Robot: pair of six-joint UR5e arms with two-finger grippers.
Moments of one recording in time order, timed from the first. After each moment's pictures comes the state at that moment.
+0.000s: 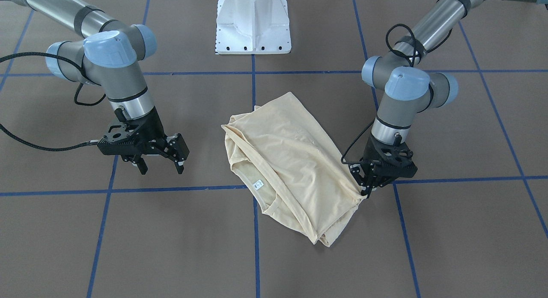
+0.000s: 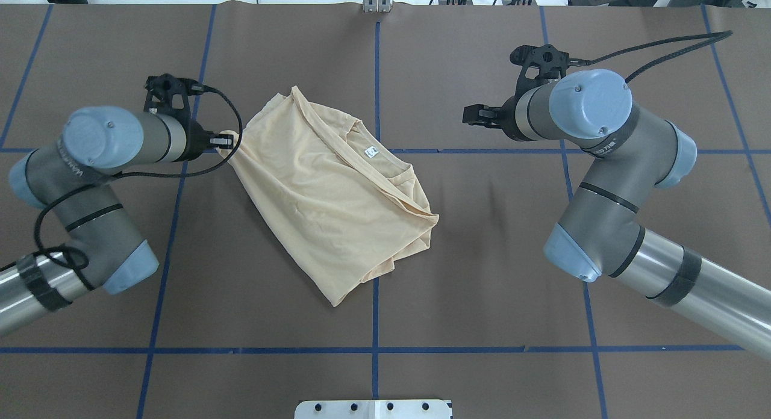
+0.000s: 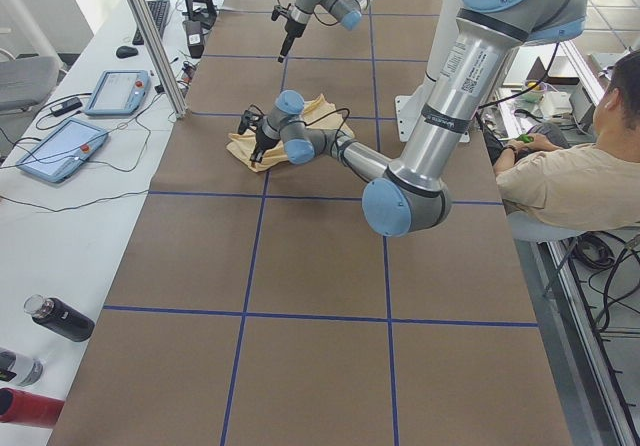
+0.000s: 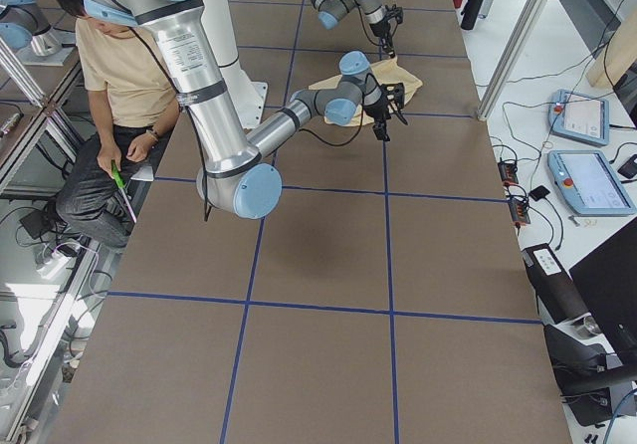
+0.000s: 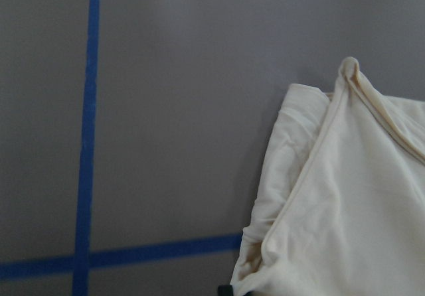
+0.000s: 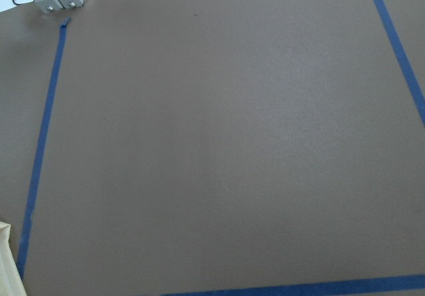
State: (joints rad) left arm -0.77 -2.11 -1.37 -2.24 -1.66 -1.01; right arm 0.71 -1.11 1.67 -1.16 1.67 1.23
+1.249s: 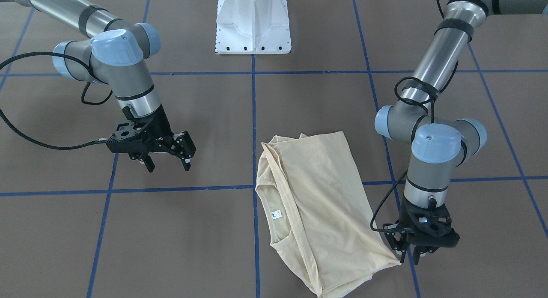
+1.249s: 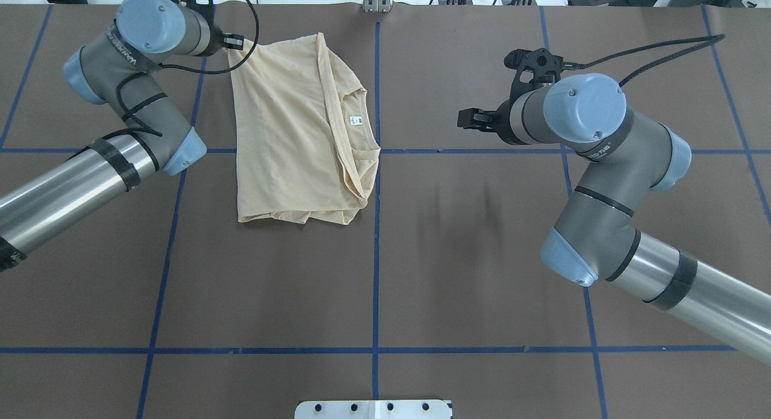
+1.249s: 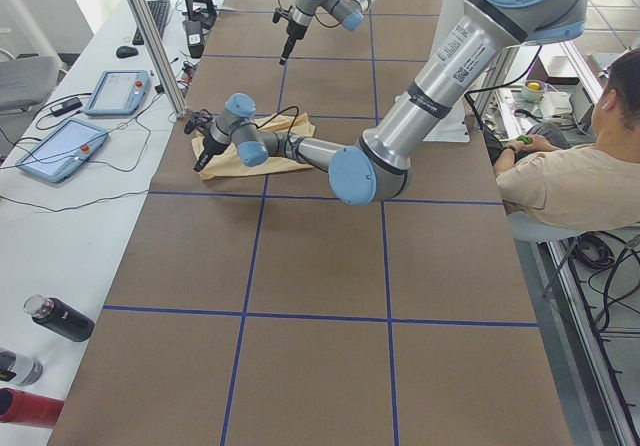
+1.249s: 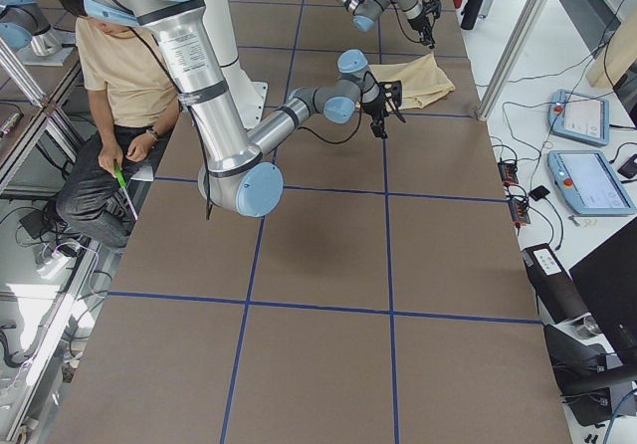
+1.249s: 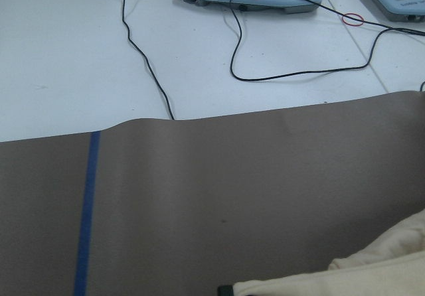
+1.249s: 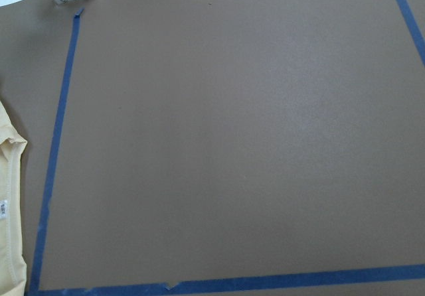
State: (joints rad) left arm -0.93 -2.30 -1.01 -2.36 -1.63 -0.73; right arm 0.69 -1.09 1.66 -1.16 1.67 1.24
